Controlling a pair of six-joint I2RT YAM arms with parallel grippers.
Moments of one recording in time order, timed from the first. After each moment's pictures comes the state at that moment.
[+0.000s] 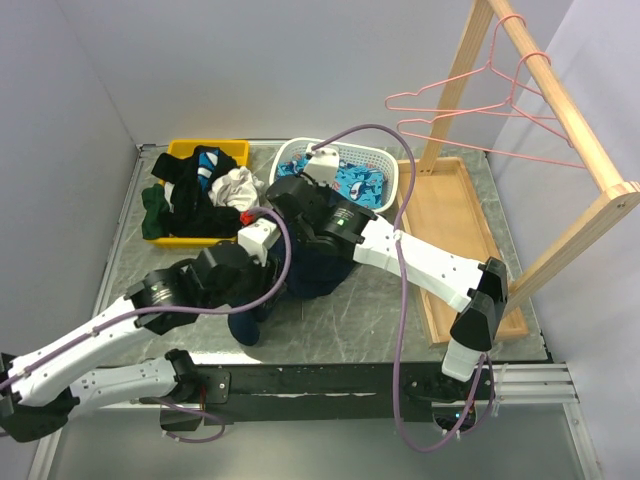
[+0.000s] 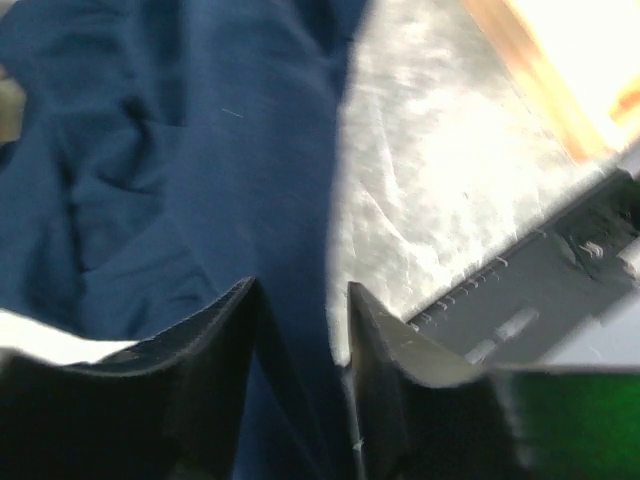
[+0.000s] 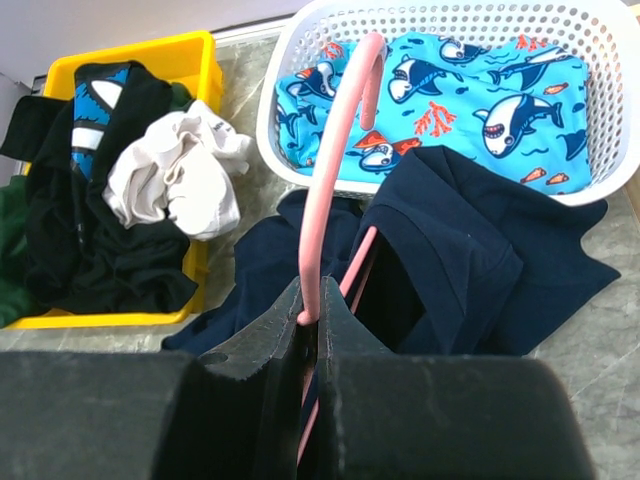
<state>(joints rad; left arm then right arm) -1.00 0.88 1.03 -0.74 -0.19 -0.42 1.04 1.73 1.75 -0.63 0.90 0.73</state>
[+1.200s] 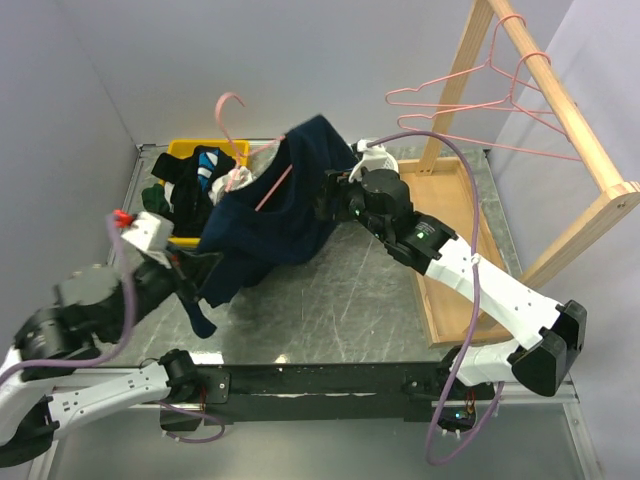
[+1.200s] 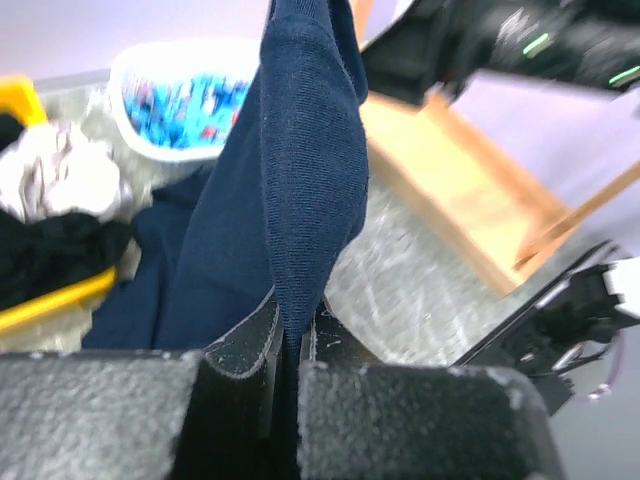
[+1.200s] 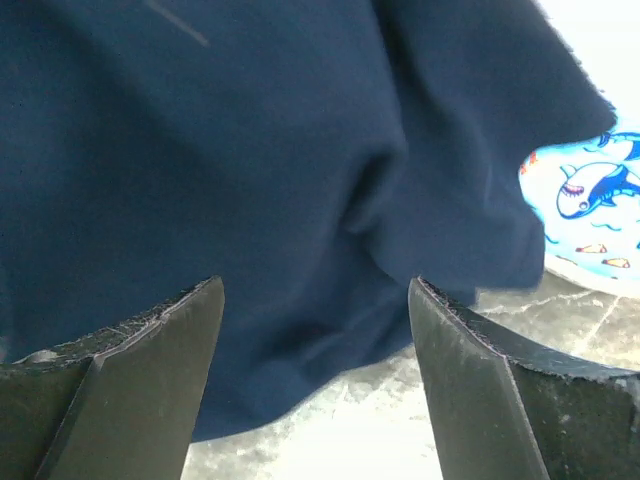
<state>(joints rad) -1.02 0.55 1.16 -0.75 -0.39 -0.30 0.78 1.30 1.28 -0.26 0.24 0.40</state>
